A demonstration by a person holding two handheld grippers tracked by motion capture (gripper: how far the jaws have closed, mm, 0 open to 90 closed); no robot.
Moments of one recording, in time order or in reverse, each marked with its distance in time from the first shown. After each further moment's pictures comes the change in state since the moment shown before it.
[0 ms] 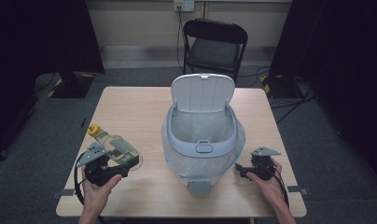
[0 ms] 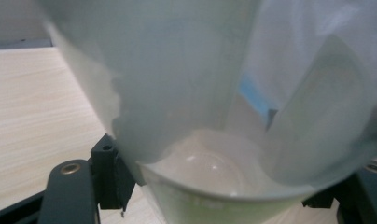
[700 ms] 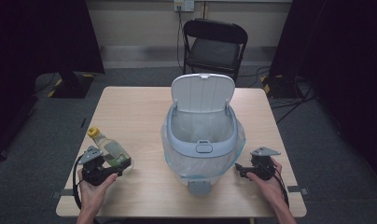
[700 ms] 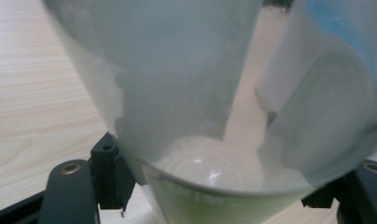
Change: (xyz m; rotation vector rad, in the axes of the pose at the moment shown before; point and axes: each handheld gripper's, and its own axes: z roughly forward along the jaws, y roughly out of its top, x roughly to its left) left arm 0.037 -0.040 0.011 0.083 0.111 -0.107; right arm 0.000 0.000 0.000 0.000 0.000 0.000
